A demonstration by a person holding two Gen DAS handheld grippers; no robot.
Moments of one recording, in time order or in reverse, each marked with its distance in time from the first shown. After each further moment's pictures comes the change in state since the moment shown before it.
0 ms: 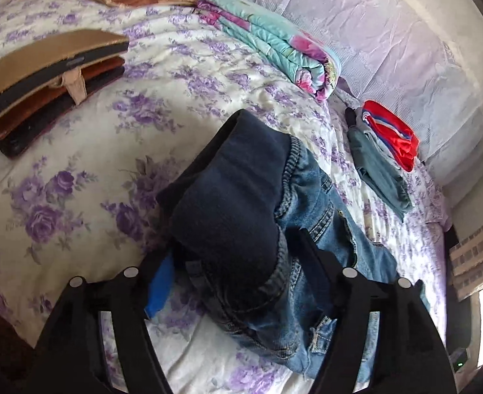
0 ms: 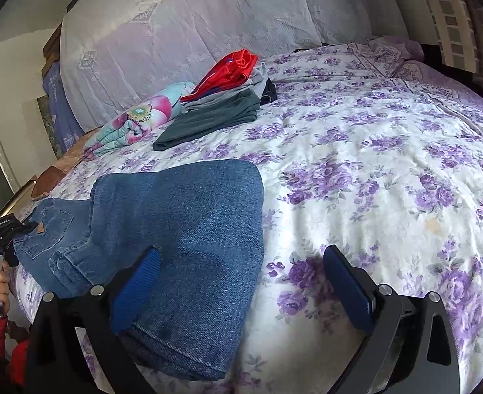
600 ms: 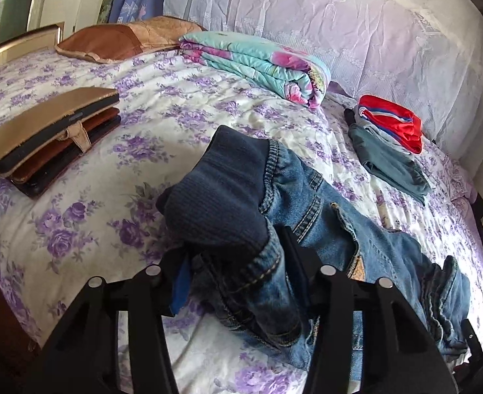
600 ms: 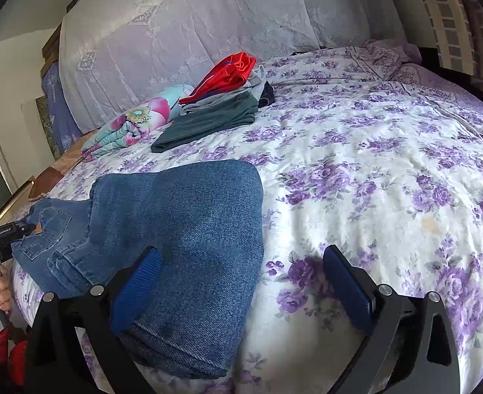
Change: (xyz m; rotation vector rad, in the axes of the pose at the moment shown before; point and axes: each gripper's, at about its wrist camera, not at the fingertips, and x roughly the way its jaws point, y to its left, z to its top) left arm -0.014 -0.026 -0.019 0.184 -0.146 0.116; right arm 0.000 0.001 0.000 -0.002 -0.013 -0.011
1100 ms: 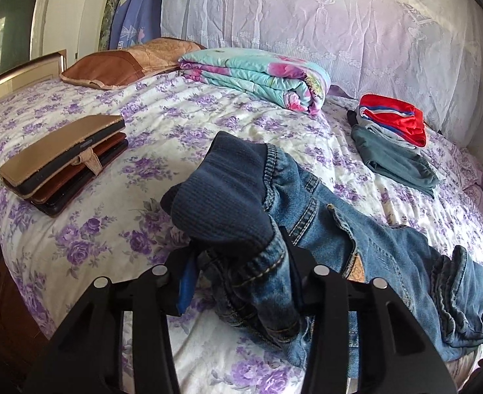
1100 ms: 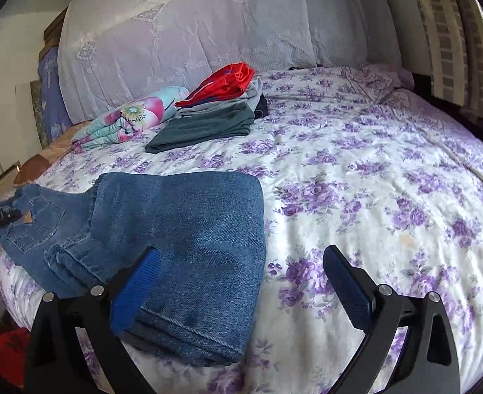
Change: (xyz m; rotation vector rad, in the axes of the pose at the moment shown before) left arm -0.014 -0.016 -0.004 0.076 -0.062 0.073; right arm -0.018 0.029 0.000 -0.110 -0.043 -0.125
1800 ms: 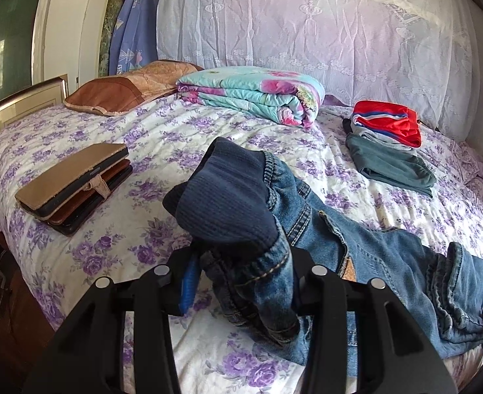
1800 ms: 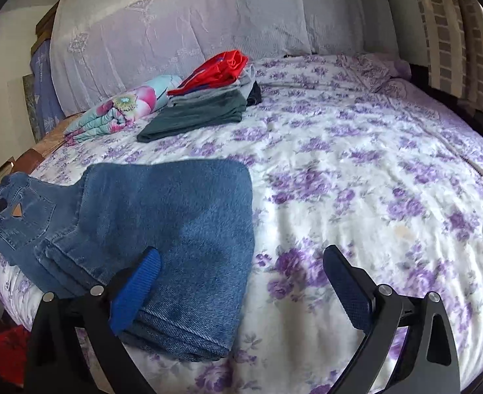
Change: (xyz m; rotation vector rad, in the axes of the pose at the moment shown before) left arm -0.024 -0.015 0.004 0.065 -0.073 0.029; right arm 0.006 -0.012 -0.002 0.033 0.035 -0.018
